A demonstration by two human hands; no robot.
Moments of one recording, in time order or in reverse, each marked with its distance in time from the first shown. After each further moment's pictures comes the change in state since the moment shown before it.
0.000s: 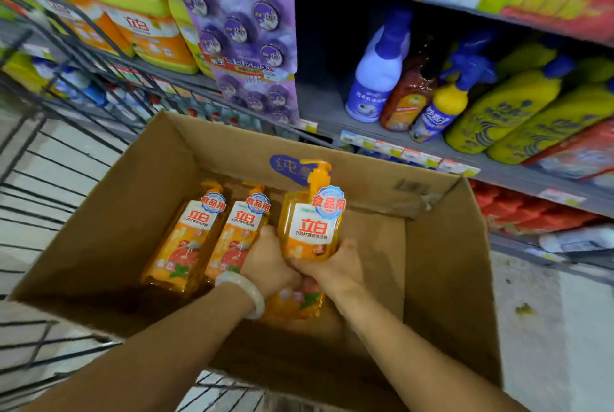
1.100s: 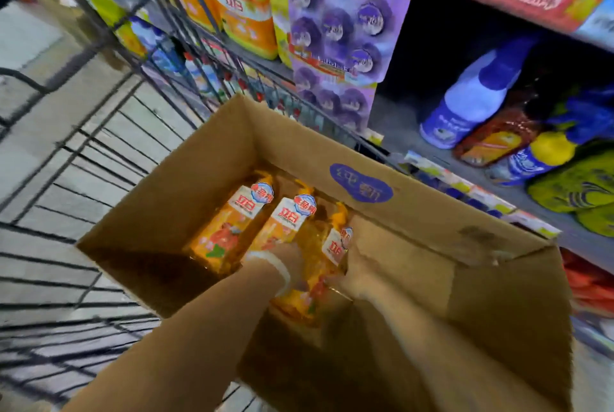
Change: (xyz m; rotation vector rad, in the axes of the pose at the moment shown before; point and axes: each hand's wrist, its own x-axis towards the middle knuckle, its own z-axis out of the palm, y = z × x) left_hand 0.033 -0.026 -0.026 0.552 -0.252 -0.084; right_hand 0.073 -0.006 0.030 -0.898 -0.392 -0.129
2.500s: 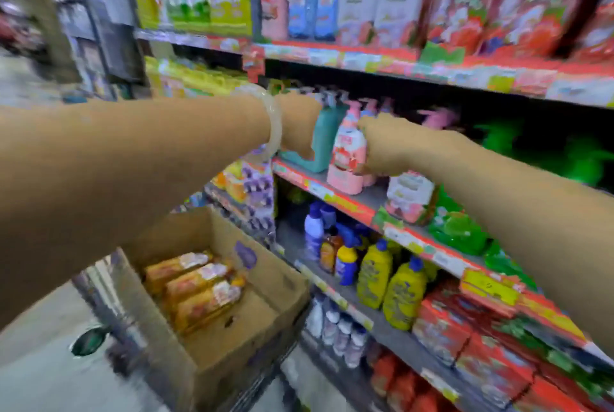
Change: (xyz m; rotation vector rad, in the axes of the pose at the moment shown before) left_hand -0.481 0.440 -0.086 0.304 1.128 -0.014; right_hand -0.531 0.207 -0.370 -0.815 0.926 -0.712
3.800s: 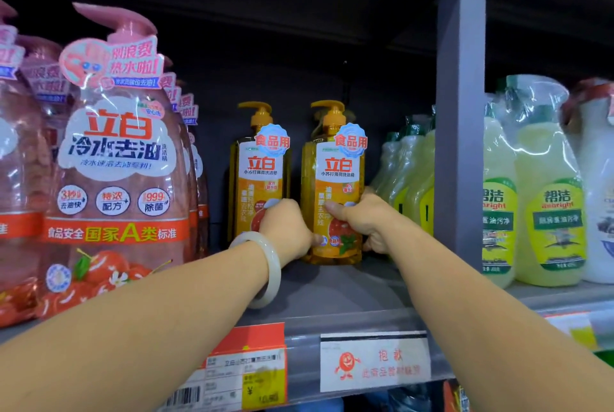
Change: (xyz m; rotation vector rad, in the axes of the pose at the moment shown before) left_hand 0.261 0.590 -0.168 -1.034 0.114 0.554; right_hand -0.184 0.588 -0.103 0.962 0.879 1.018
